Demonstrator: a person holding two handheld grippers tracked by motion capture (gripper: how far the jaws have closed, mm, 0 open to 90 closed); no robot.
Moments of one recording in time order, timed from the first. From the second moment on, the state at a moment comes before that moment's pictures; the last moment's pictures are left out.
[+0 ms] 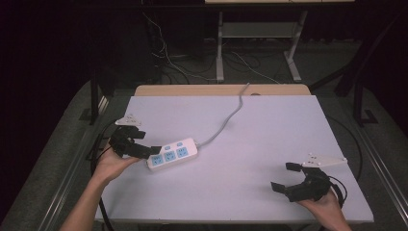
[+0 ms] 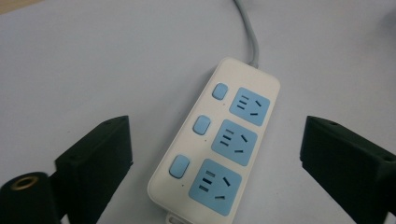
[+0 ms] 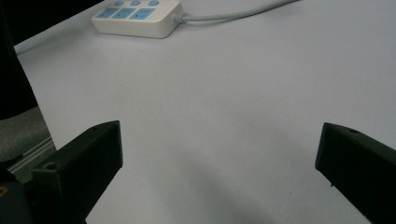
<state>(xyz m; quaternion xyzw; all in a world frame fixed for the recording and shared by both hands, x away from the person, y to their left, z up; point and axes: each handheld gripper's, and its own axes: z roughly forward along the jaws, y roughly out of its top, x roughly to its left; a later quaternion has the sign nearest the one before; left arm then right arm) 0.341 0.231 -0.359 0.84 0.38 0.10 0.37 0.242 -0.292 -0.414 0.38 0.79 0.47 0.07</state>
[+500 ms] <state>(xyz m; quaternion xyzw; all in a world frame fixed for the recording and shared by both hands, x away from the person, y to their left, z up) 0.351 0.239 -0.364 0.84 0.39 0.08 0.37 0.242 -0.292 -0.415 0.38 0.79 0.47 0.07</state>
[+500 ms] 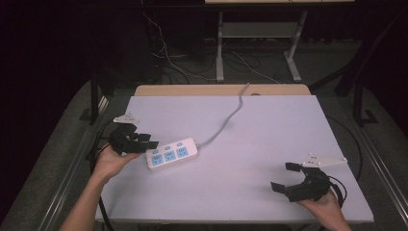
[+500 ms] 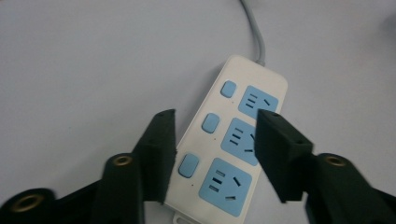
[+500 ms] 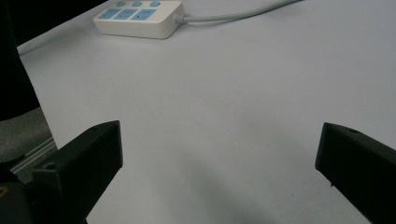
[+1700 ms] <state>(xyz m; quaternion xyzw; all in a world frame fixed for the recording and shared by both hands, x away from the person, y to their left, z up) 0.365 0.235 -0.391 0.86 0.40 0.07 0.32 0.242 -0.292 -0.417 0.39 0.79 0.47 0.07</state>
